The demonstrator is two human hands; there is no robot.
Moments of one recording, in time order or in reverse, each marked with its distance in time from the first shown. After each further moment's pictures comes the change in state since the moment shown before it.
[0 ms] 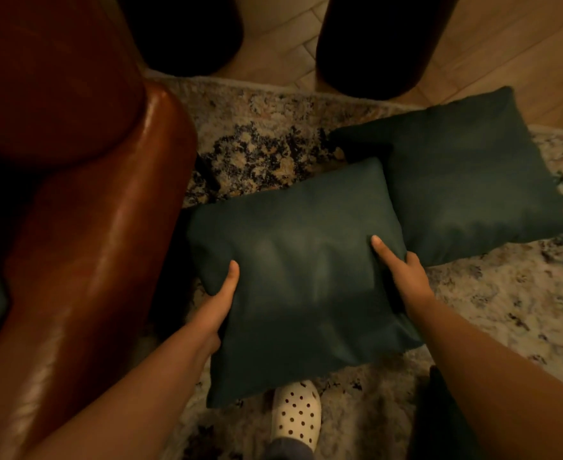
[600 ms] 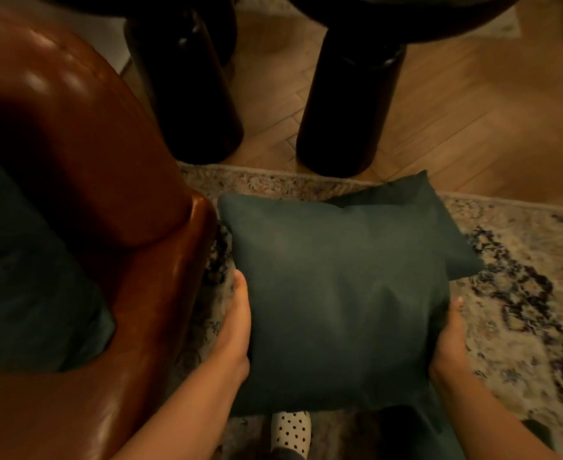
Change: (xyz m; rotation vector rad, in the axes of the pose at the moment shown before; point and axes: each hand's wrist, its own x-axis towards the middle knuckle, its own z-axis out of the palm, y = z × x) left_hand -0.207 0.077 0.048 -0.113 -0.079 0.202; right_hand -0.149 -0.062 -0.120 0.632 0.084 0.020
